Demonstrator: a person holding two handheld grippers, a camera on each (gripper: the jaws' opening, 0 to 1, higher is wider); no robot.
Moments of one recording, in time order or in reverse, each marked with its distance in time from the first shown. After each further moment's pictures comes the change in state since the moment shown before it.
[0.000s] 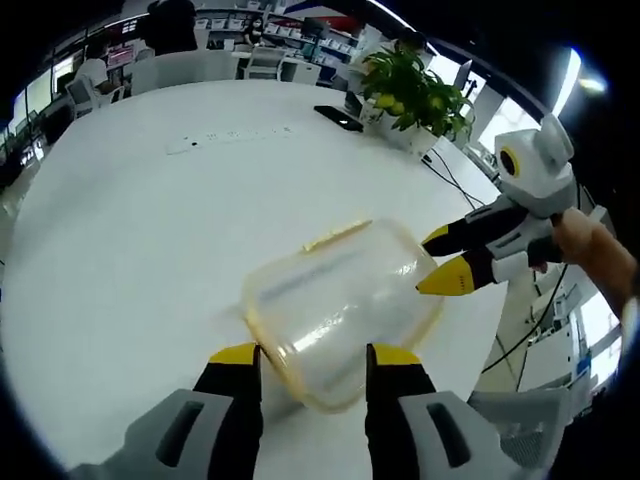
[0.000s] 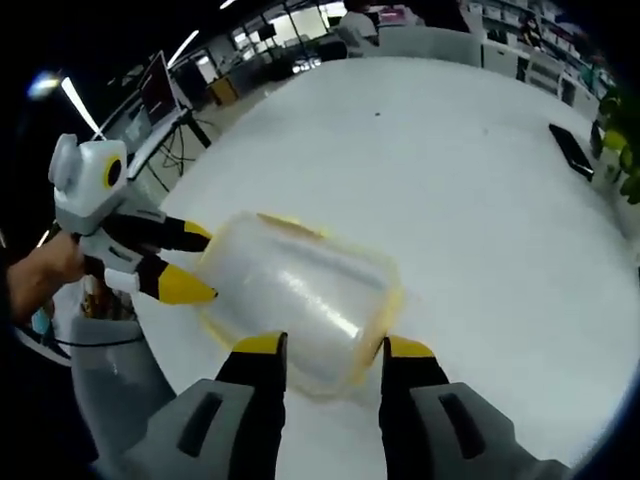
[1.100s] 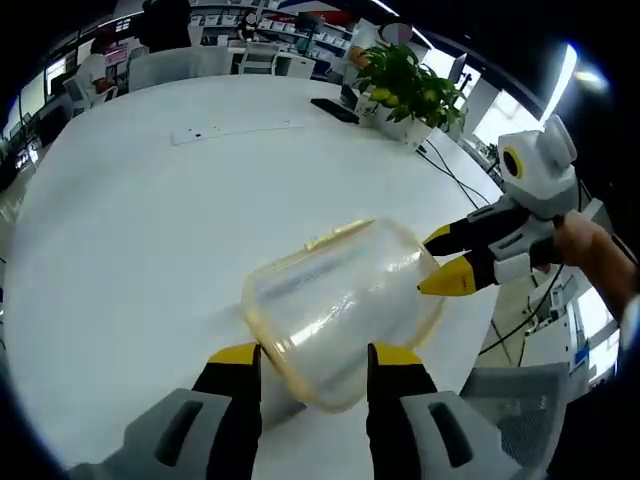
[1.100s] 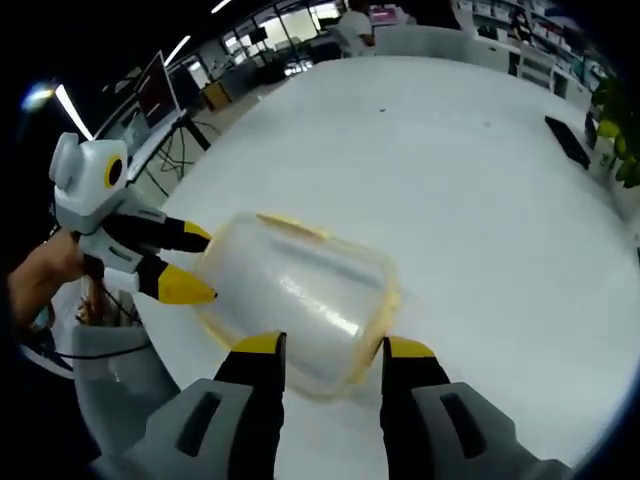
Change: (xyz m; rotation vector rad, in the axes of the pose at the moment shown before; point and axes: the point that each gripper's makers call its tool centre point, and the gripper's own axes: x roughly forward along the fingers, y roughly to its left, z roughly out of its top) left arm -0.019 0.007 -0.027 0.008 0.029 -0.029; right arm 0.001 0.032 -0.011 0.033 -0.014 -0.016
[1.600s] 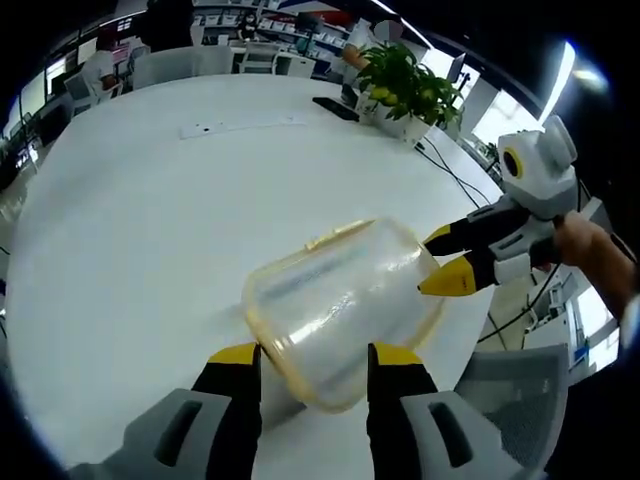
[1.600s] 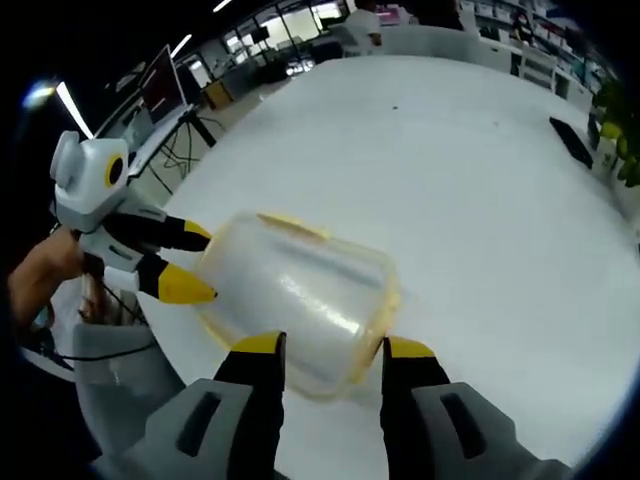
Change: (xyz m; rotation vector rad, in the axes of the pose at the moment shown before) left arm -0.016 0.011 -0.019 -0.002 0.006 -0.005; right arm 0.004 0.026 -0.009 -0.002 -0.003 -0.001
